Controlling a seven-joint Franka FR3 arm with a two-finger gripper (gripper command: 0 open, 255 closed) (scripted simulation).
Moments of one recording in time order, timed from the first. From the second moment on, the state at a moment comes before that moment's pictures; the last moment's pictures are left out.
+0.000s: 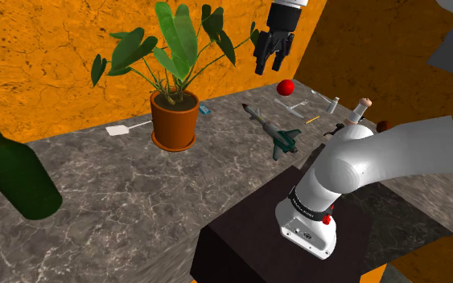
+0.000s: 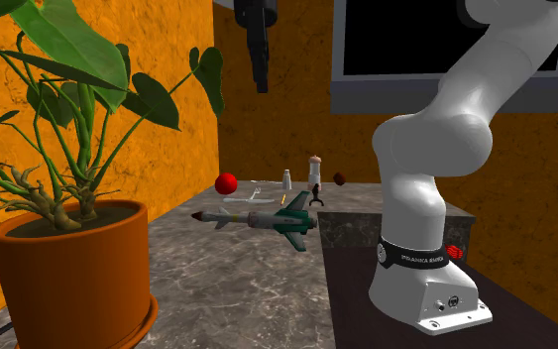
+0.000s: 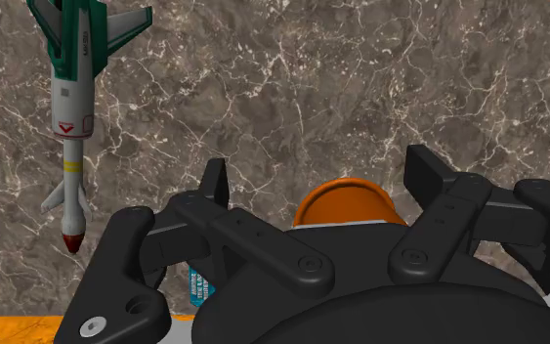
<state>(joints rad) -0.01 -0.75 -0.04 -2.32 0.02 1.50 0.00</state>
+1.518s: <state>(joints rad) -0.16 -0.43 -0.37 -2.58 -0.16 2.10 -0.27</state>
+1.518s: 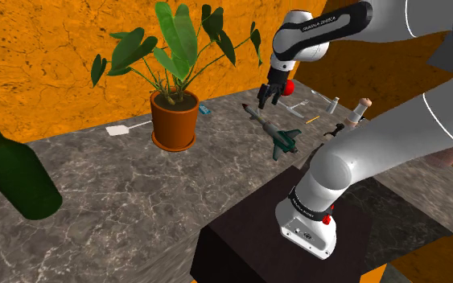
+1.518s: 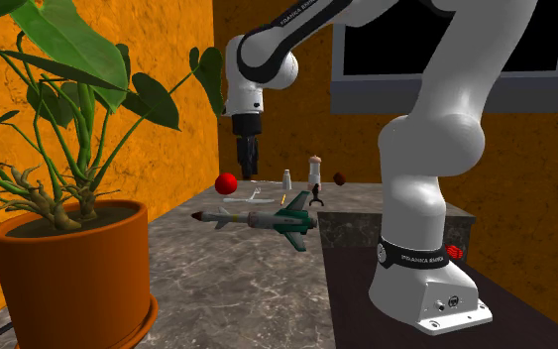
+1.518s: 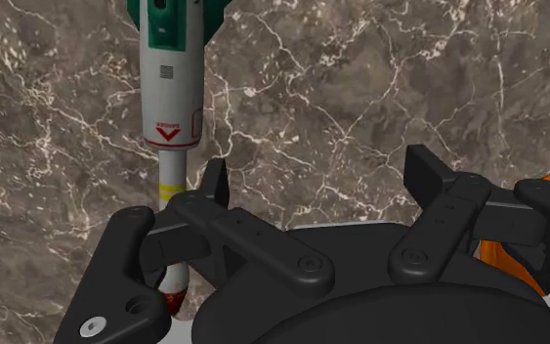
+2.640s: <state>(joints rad) -0.18 0.08 -0.54 -2.48 0.07 2.50 -0.58</state>
